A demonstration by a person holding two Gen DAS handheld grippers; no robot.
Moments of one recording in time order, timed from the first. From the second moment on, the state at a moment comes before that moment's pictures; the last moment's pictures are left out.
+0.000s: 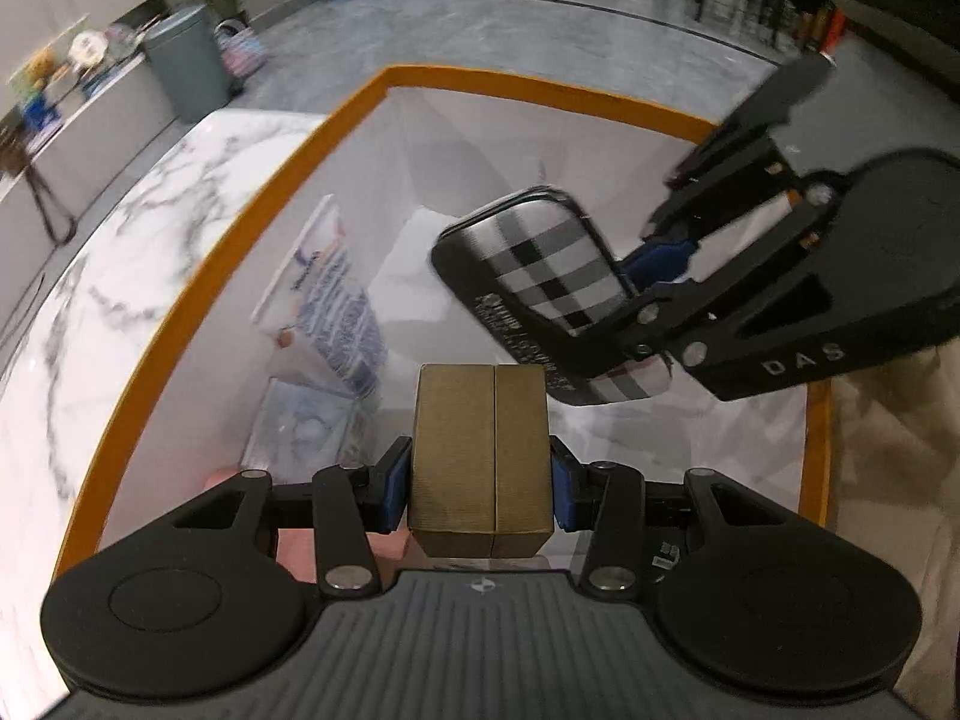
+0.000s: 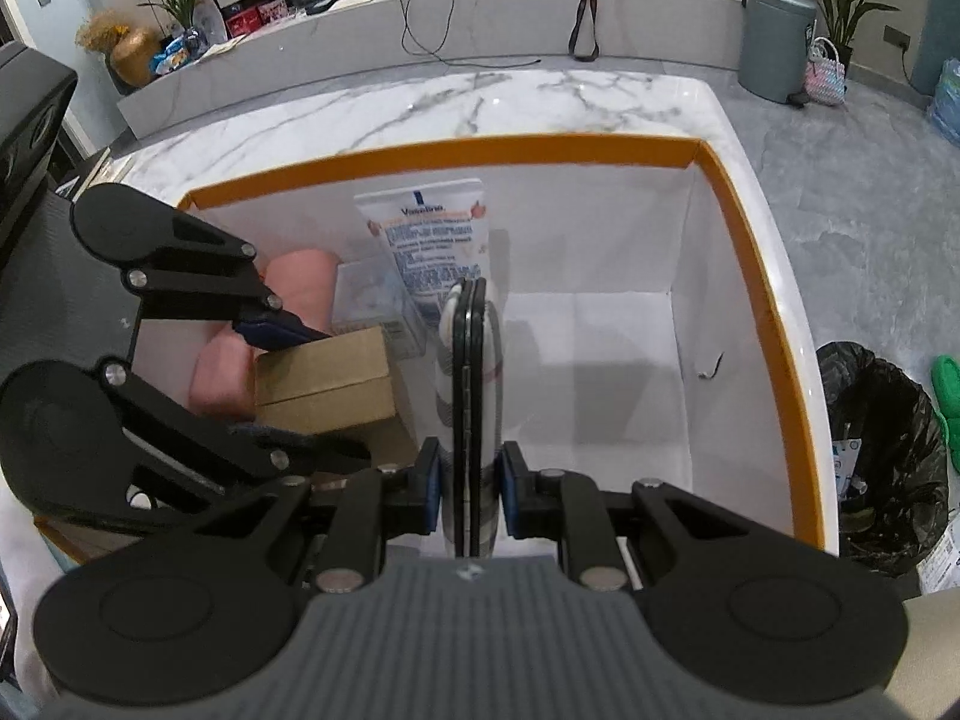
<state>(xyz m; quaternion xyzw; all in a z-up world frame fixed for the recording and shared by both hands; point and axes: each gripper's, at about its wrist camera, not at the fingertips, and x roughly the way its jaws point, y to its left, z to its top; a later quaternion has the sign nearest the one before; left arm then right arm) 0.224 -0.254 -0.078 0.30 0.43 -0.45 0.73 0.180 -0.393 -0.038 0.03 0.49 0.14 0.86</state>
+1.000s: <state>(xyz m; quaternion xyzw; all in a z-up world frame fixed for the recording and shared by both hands) 0.214 -0.258 -0.093 0.39 0.39 -0.44 0.71 0.233 -0.405 -0.053 0.10 0.59 0.18 0.78</state>
